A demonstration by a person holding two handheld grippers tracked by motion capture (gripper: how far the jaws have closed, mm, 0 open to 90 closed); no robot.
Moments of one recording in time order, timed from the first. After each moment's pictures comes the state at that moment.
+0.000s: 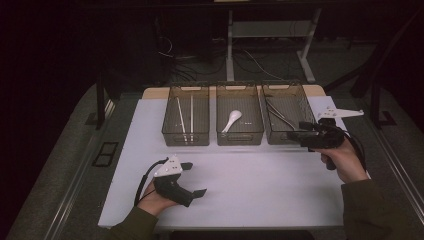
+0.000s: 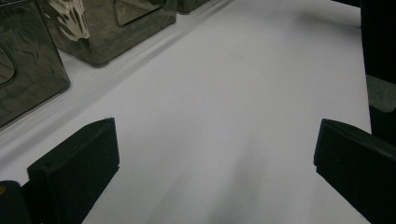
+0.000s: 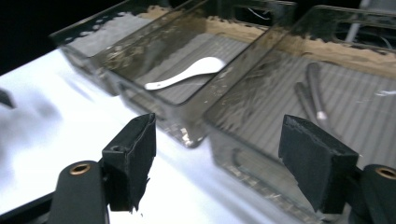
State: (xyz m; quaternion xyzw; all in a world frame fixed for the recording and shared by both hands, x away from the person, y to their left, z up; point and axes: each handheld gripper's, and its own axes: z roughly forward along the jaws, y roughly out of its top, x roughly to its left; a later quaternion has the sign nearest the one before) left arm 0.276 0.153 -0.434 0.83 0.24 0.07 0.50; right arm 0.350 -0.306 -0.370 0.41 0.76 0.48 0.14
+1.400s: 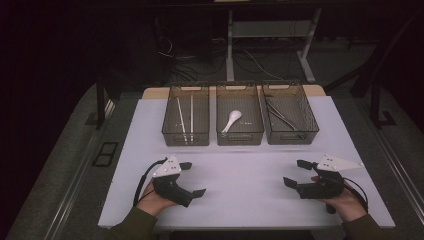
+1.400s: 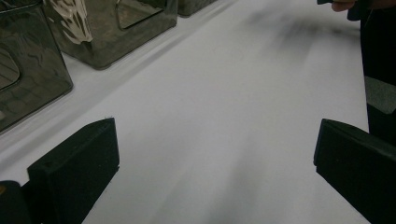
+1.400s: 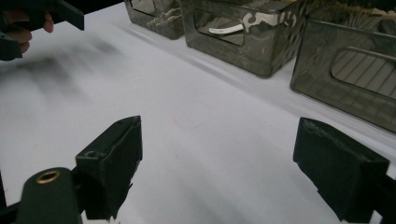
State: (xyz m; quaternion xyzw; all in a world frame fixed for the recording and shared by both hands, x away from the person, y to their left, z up) left arm 0.274 0.155 -0.431 0.83 0.23 0.07 0.50; right arm 0.253 -0.294 -0.428 0.36 0.78 0.49 0.14
